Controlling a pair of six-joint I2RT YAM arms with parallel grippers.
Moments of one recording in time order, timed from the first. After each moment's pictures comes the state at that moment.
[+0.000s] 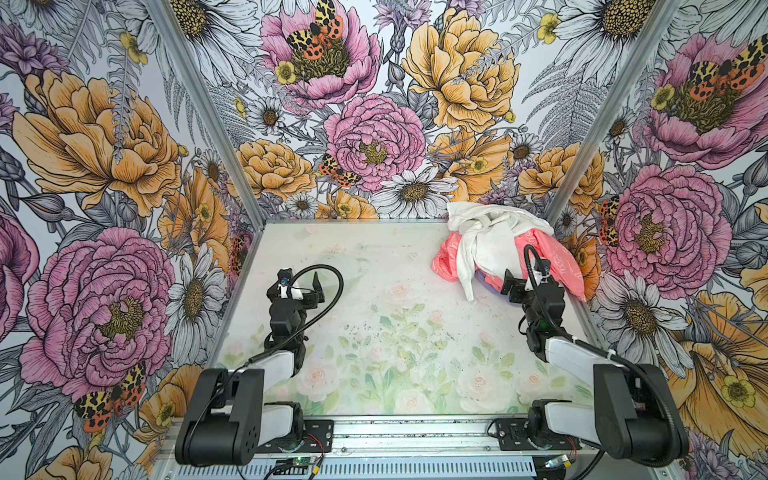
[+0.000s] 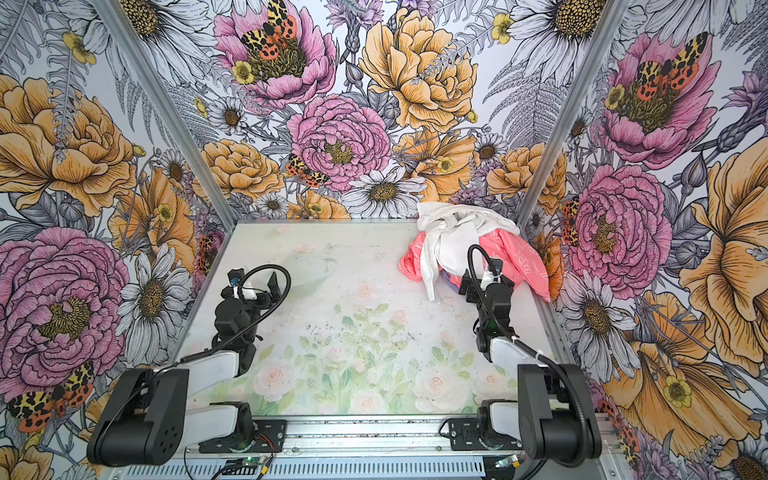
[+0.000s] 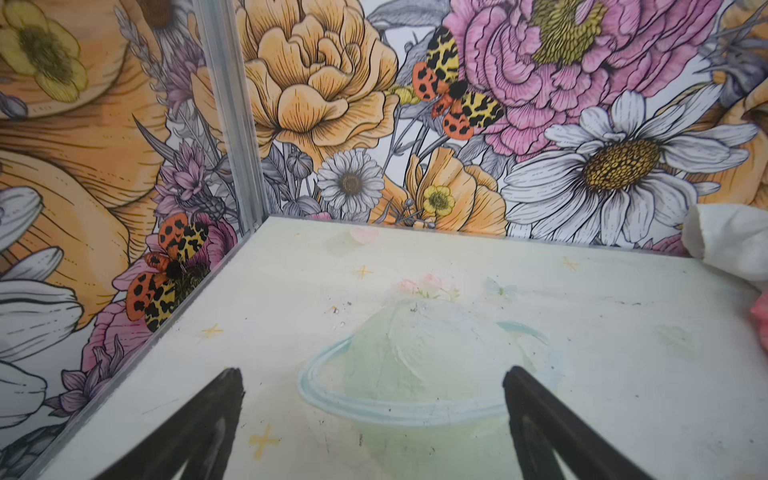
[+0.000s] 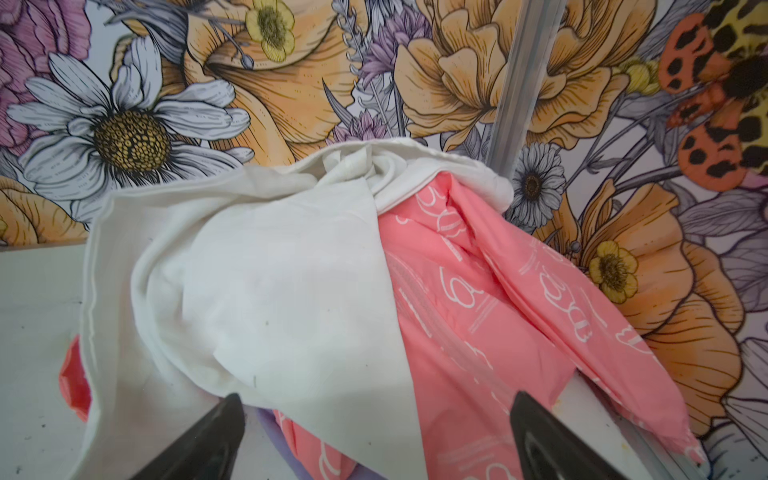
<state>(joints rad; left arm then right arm) -0.06 1.19 0.26 0.89 -0.17 -0.05 -0.02 1.21 0.40 0.61 0.11 0.06</state>
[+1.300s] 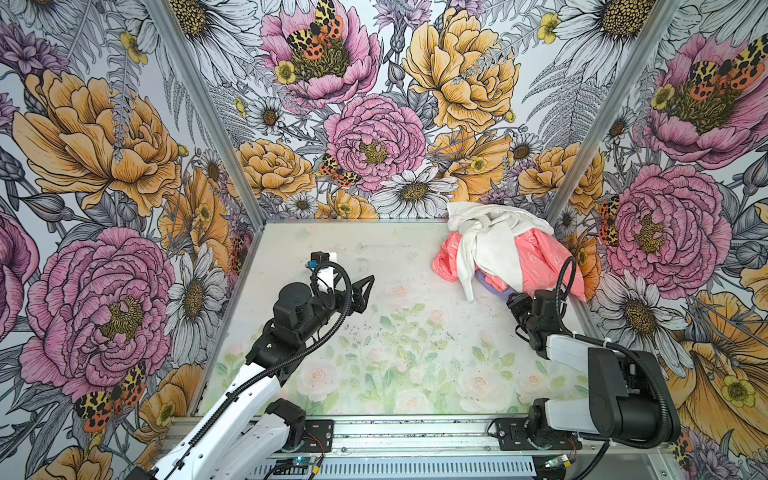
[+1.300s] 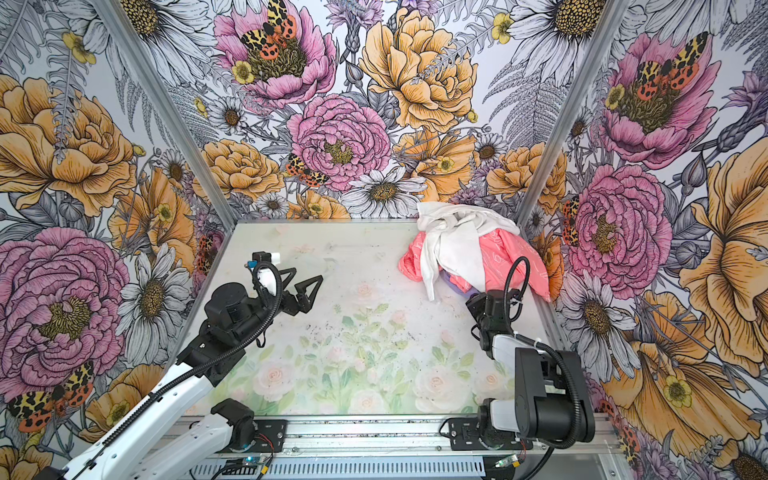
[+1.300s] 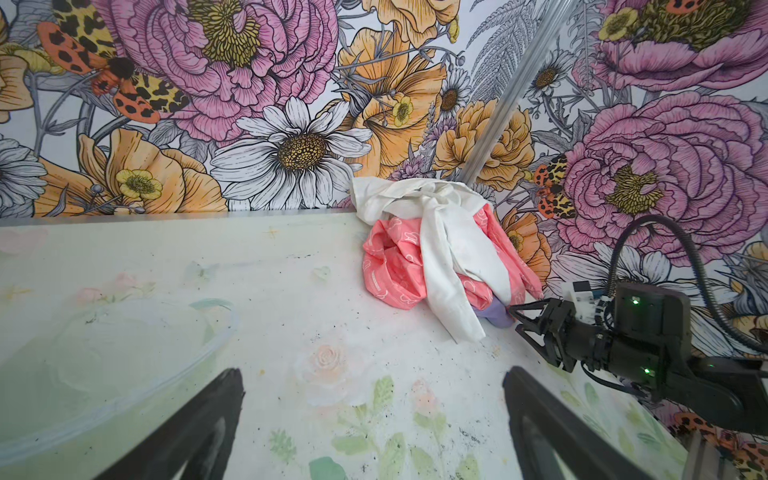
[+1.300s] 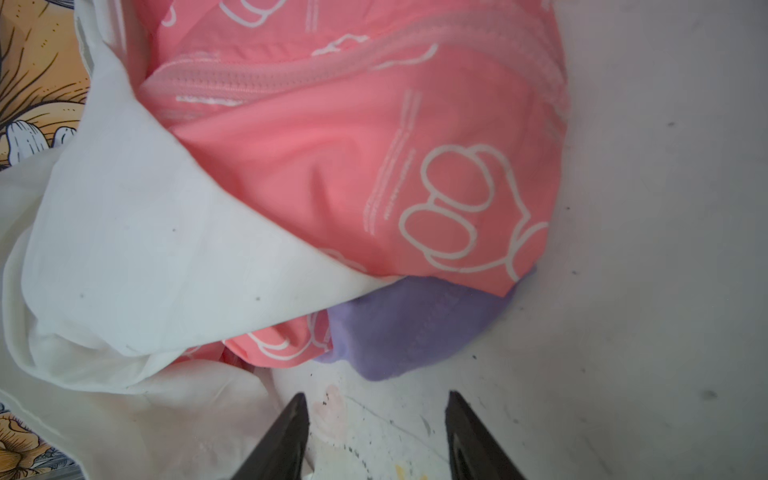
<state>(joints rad) -0.45 0.78 0.65 0.00 0.13 -0.31 -0.12 1.38 0.39 0.36 -0.06 0.94</state>
